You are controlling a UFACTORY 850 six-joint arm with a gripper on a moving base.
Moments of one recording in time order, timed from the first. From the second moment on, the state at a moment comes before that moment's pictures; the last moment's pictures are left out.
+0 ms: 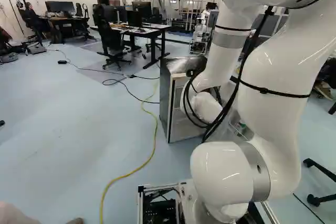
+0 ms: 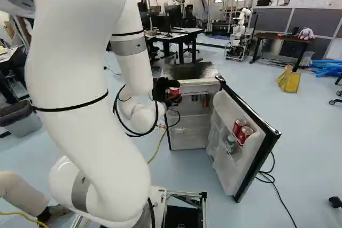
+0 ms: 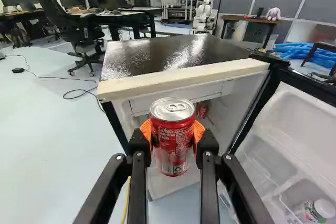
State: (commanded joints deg) arm -6.1 -11.2 -15.7 5.2 67.7 0.0
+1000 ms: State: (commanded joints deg) arm -5.8 -5.8 -18.4 5.2 59.8 0.0
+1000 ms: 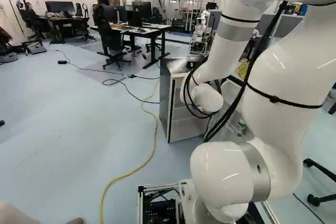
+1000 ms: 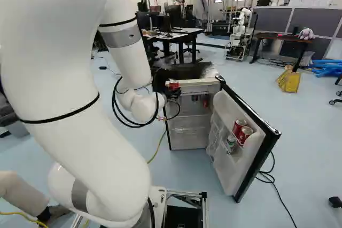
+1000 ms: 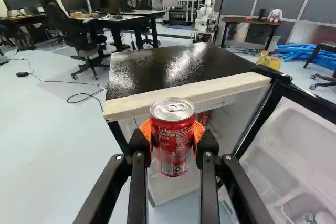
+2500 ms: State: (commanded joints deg) arm -5.2 -6.6 -28.6 5.2 50.1 0.0
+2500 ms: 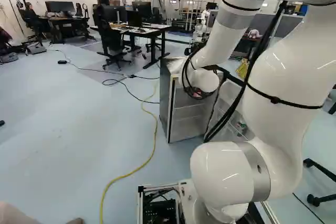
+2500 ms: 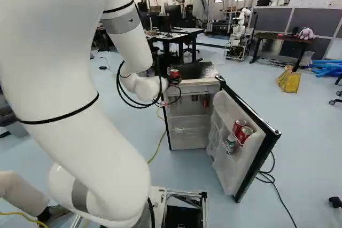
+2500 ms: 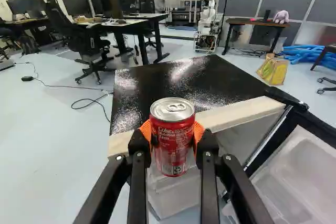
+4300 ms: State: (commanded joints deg) arm -5.6 -20.1 -44.3 5.2 50.1 0.0
